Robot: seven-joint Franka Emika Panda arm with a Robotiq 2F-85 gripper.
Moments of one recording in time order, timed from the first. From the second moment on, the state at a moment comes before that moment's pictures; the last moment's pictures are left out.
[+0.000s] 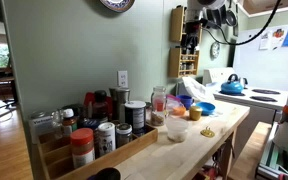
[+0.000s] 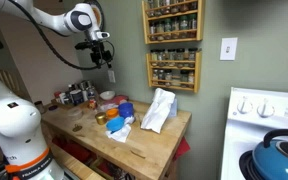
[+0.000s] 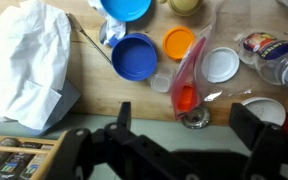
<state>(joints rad) 0.02 -0.39 0.13 -2.22 -0.05 1.98 0.08</state>
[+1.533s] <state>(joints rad) 0.05 -0.24 0.21 -2.16 -0.05 1.89 0.52</state>
